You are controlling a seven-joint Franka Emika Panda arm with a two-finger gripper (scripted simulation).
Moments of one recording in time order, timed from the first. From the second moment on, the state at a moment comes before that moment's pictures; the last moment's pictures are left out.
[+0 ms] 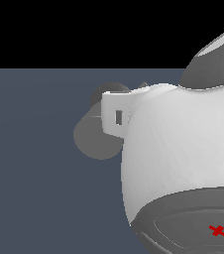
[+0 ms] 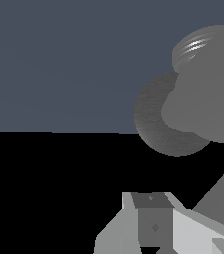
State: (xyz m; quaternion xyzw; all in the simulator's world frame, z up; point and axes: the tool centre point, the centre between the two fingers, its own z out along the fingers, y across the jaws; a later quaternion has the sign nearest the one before) arm -0.105 -0.093 0.223 0.06 0.73 -0.07 0.68
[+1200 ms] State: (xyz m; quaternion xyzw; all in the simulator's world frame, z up) arm -0.098 -0.034 0.253 0.01 0.70 -0.08 0.71
